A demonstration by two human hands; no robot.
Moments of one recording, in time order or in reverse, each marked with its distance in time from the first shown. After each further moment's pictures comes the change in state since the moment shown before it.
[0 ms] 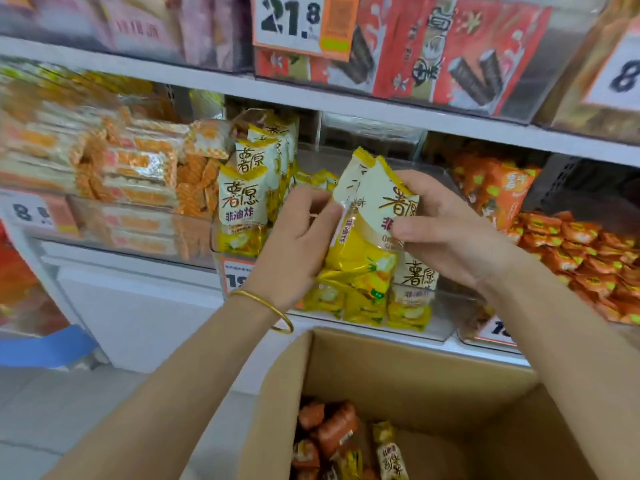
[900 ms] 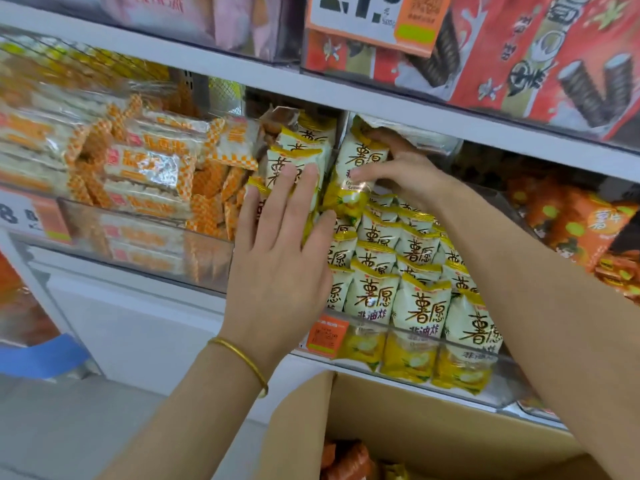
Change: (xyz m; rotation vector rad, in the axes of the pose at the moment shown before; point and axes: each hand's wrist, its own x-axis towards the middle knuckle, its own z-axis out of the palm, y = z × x) left_hand 0.022 -0.063 -0.040 1.136 0.227 0.448; right_hand 0.183 0.031 -0.046 -0.518 0.245 0.141
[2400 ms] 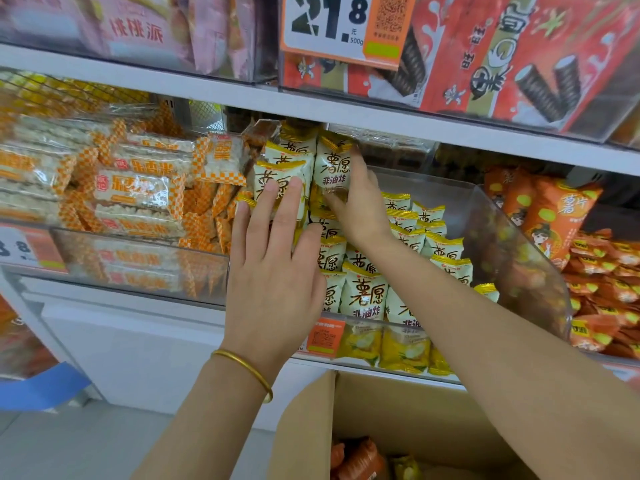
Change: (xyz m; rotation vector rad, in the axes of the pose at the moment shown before) left_hand 0.000 0.000 -0.002 -0.056 -0.013 -0.015; right_hand -0.026 0.017 0.066 -0.425 0.453 -0.128
